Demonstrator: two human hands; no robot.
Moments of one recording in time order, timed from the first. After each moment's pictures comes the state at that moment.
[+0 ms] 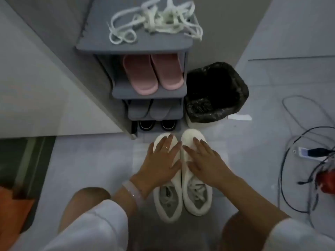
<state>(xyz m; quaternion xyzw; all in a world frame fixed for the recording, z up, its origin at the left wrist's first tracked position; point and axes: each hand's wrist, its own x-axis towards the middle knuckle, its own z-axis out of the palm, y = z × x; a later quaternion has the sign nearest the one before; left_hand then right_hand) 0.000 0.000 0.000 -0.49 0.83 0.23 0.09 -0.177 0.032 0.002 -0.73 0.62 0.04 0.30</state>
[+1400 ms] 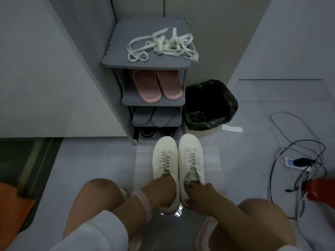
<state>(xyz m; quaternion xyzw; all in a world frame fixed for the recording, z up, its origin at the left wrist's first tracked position) -0.009 0.062 0.044 -0.46 0.79 0.31 0.27 -0.153 0.102 0.022 -0.74 0.54 0.25 0.31</state>
